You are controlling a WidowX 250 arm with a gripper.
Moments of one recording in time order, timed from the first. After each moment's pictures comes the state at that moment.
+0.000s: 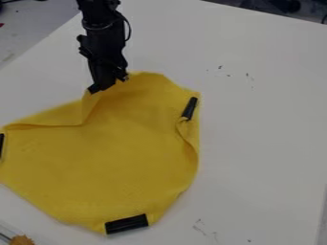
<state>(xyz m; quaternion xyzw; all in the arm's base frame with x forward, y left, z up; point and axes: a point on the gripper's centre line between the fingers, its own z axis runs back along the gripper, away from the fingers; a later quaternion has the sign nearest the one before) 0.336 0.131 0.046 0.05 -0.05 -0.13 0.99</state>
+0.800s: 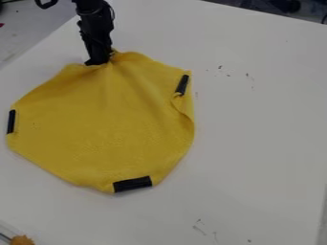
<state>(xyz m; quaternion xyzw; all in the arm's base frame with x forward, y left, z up) 0.425 0.206 0.006 0.04 -0.07 -0.19 0.98</state>
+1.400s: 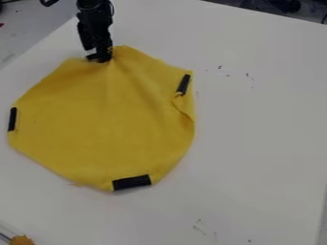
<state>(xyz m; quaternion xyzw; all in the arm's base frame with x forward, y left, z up) 0.450 0.213 0.017 0.08 -0.08 -0.20 0.97</state>
